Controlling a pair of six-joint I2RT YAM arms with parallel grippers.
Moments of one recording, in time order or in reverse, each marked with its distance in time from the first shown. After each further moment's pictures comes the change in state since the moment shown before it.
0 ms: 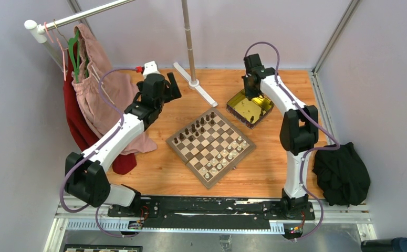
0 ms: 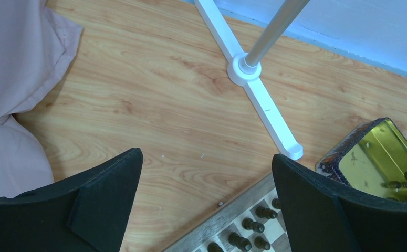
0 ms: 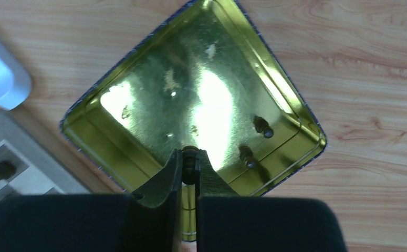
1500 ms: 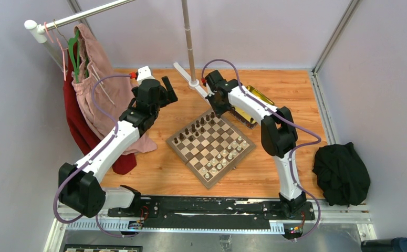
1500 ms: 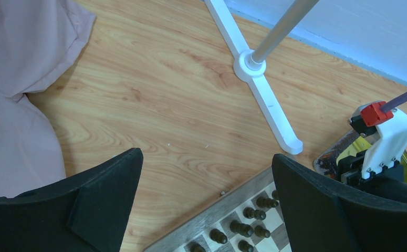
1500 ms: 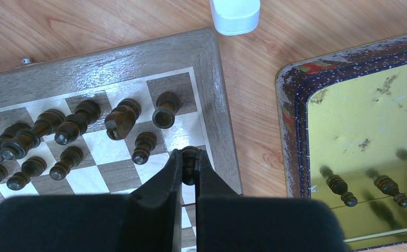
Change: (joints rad) left arm 0.004 -0.111 -0.084 -0.023 -0.018 -0.055; right arm 0.325 0.086 0.049 -0.068 -0.104 -0.093
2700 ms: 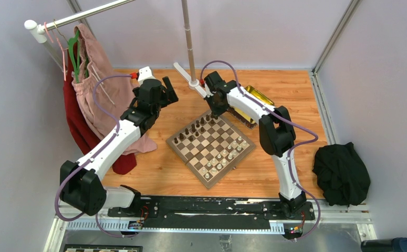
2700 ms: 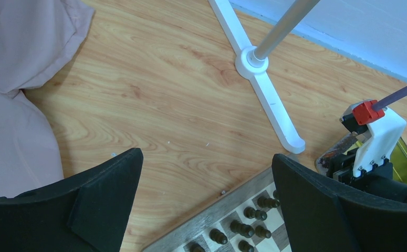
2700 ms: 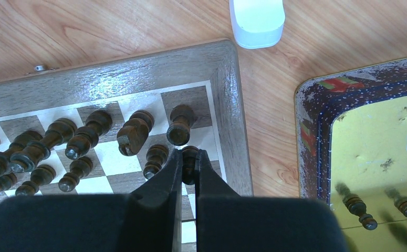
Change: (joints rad) left arm 0.000 0.018 0.001 0.000 0.000 -0.011; right arm 0.000 0.032 0.000 0.035 -0.050 0.000
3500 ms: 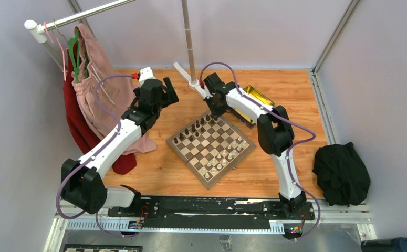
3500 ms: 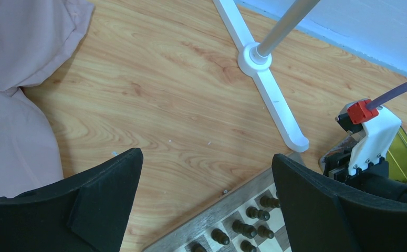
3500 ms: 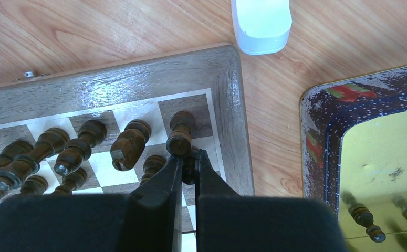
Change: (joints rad) left arm 0.000 0.016 0.000 0.000 0.000 0.001; right arm 0.000 0.023 -0.008 0.023 0.000 -0.001
